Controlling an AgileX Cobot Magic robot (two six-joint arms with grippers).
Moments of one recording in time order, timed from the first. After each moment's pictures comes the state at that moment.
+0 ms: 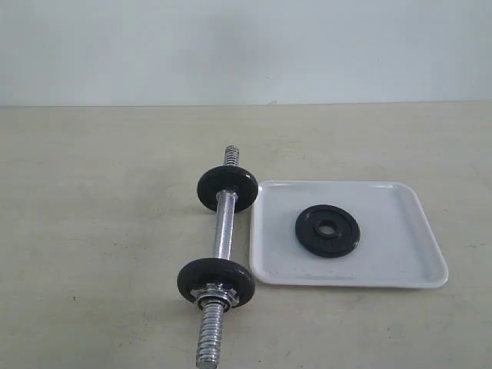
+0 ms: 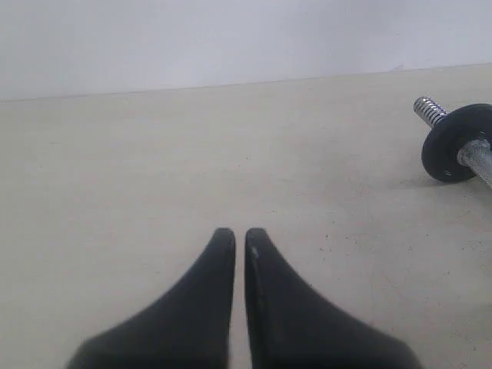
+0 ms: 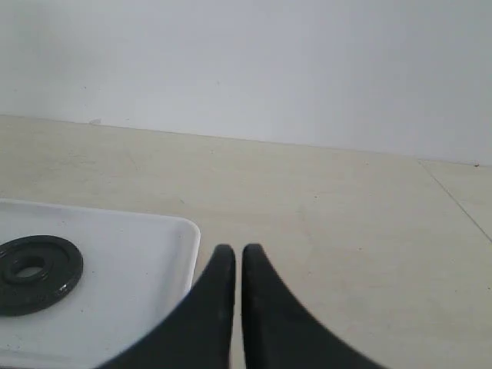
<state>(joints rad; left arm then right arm) -0.08 0.00 0.00 0.01 0.34 0.03 -0.02 0.00 0.00 0.06 0.21 -0.16</state>
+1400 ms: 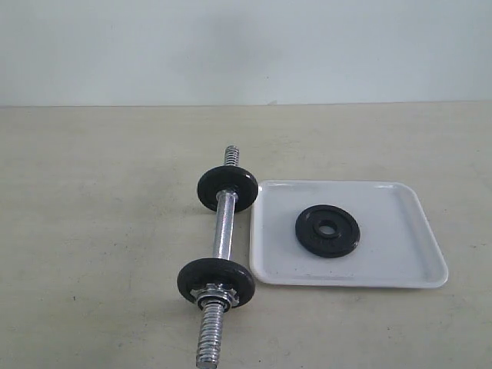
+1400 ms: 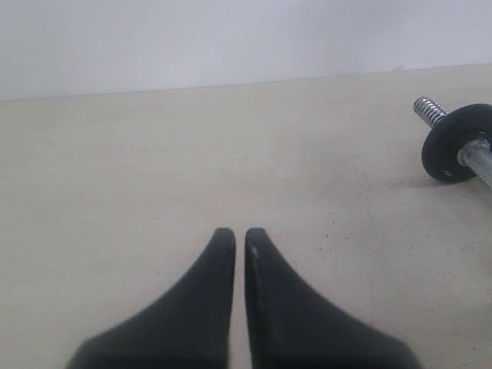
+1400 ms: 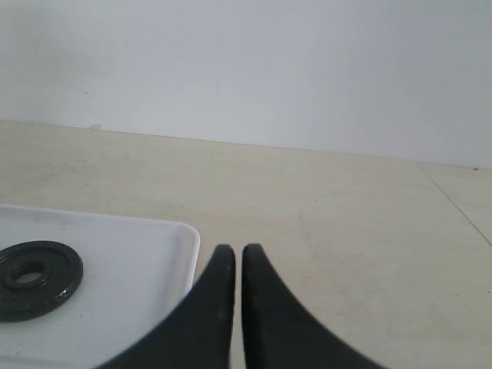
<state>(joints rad) -0.08 0.00 0.00 0.01 0.34 0.03 -0.02 0.00 0.00 0.06 0.20 -0.16</state>
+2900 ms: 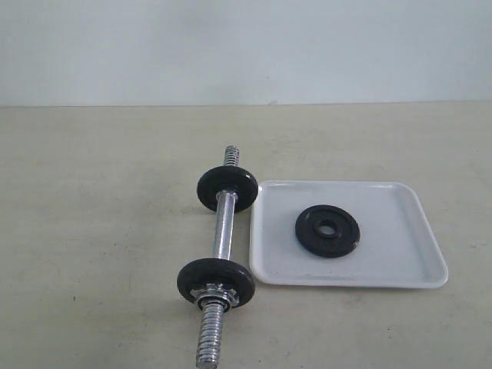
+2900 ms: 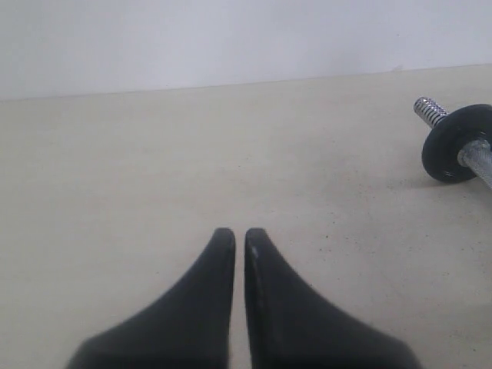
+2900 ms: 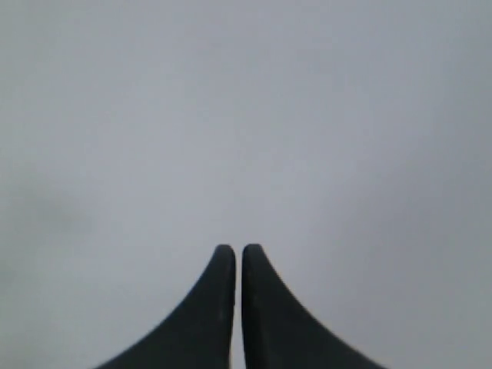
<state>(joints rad) -0.08 0.00 0.00 0.01 0.34 0.03 -0.02 0.00 -0.41 0.06 0.13 -0.16</state>
